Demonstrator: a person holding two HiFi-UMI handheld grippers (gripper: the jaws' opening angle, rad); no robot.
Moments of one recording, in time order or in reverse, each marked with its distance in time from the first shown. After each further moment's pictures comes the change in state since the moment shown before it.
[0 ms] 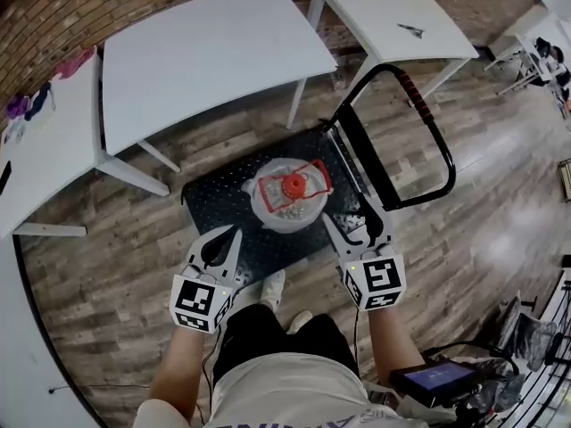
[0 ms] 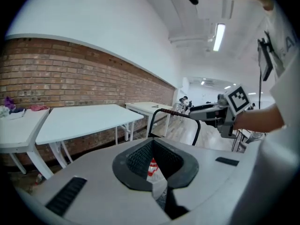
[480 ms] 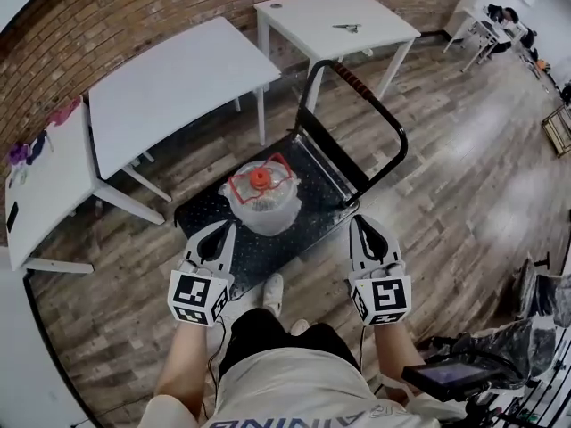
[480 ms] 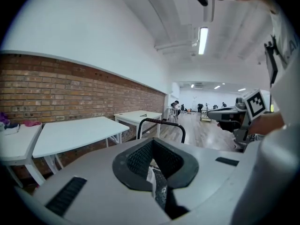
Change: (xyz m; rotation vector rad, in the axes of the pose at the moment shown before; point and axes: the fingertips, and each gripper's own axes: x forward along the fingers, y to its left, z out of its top) left arm -0.036 -0.087 0.037 0.091 -0.095 -0.065; right arm -0.181 -0.027 -0.003 0.019 -0.145 -0.261
